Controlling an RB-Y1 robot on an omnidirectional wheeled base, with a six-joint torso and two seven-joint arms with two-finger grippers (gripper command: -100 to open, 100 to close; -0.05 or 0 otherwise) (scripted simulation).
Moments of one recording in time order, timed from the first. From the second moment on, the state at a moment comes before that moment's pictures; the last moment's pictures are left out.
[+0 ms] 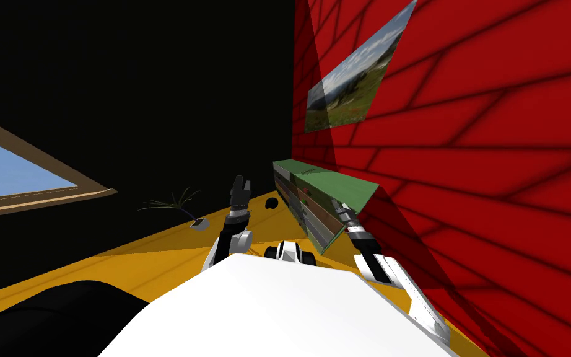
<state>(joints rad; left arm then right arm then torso) 0.46 -0.04 -0.07 -2.34 -0.08 -0.47 -0.17 0.43 -0.25 -0.15 -1.98 0.58 -0.28 0.17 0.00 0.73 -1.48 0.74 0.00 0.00</state>
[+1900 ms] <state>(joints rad) 0.46 -0.04 -0.07 -2.34 -0.08 -0.47 -0.17 0.40 -0.36 -0.28 -1.73 1.07 -0.16 0.22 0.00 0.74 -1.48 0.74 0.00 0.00</state>
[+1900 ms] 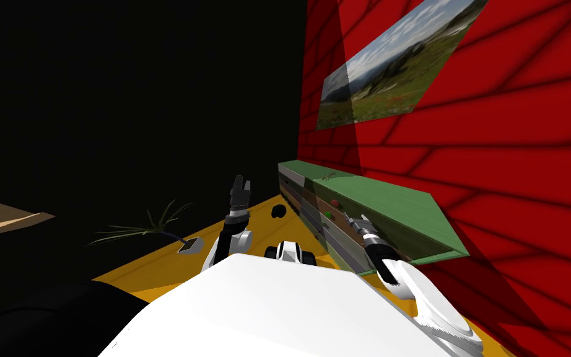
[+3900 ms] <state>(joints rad) 0.46 -0.04 -0.07 -2.34 -0.08 -0.47 -0.17 0.36 -0.50 -0.41 -1.49 1.53 -0.05 0.26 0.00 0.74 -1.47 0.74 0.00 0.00</state>
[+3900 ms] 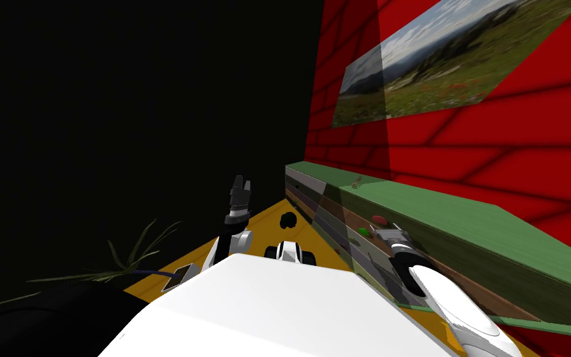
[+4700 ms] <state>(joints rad) 0.45 -0.04 -0.07 -2.34 -0.08 -0.47 -0.17 0.35 -0.49 -0.43 -1.49 1.52 -0.06 0.27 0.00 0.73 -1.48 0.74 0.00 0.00</state>
